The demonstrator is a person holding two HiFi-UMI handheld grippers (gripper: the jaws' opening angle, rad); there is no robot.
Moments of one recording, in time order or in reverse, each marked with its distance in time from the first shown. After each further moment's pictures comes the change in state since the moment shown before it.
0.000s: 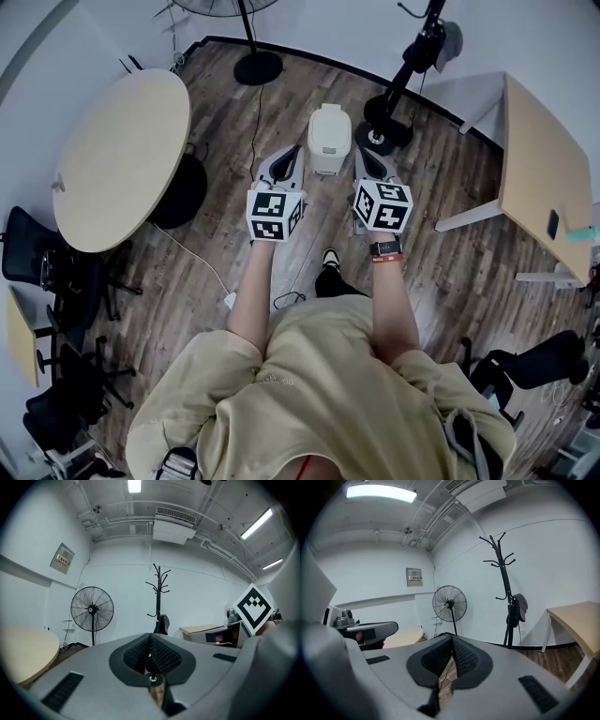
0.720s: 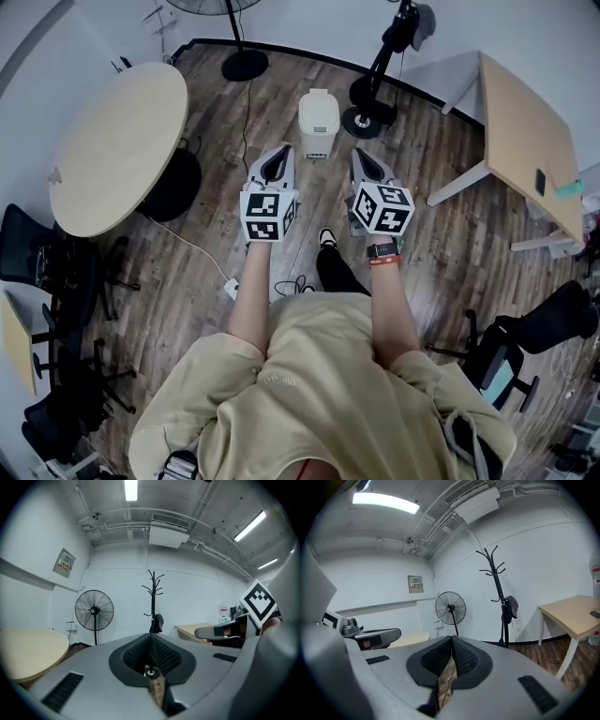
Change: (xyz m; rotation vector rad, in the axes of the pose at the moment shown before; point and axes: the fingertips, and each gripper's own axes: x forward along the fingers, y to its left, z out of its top) left arm -0.166 -0.049 -0.023 0.017 -0.007 -0.018; right arm -0.162 0.079 -0.054 0.056 -0.066 -0.024
